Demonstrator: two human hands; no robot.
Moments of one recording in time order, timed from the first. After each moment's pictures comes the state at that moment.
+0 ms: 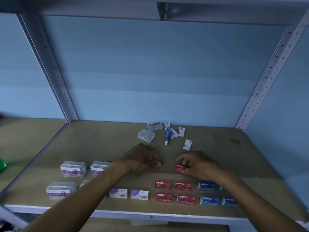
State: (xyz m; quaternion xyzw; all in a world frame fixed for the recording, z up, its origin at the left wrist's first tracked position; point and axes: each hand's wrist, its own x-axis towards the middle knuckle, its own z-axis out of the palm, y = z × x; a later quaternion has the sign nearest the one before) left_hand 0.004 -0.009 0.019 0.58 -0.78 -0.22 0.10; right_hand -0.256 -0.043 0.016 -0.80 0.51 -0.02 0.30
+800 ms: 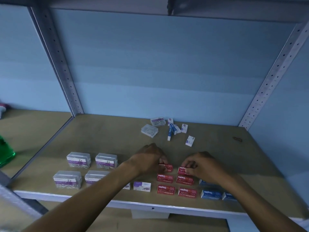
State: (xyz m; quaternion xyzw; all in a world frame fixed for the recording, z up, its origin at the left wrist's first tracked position) left_hand -0.018 0.014 0.003 0.54 -0.83 -0.12 0.12; right_hand -0.265 -0.023 0.011 -0.84 0.49 -0.04 0.26
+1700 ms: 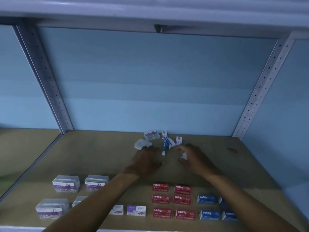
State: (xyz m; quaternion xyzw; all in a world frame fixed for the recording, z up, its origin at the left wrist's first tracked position) left_hand -0.021 -0.043 0.011 0.61 -0.77 -0.13 0.14; right_hand -0.247 -0.093 0.005 -0.82 0.52 -0.15 0.16
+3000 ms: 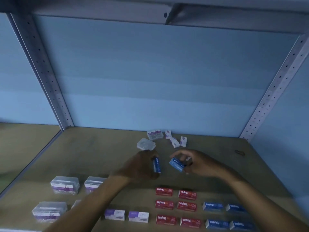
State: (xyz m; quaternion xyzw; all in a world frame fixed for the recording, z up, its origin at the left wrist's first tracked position) left_hand 0.004 -0.024 0.026 0.66 -0.70 -0.23 0.16; right_hand -0.247 -0.104 0.024 -0.82 0.43 -0.08 0.36
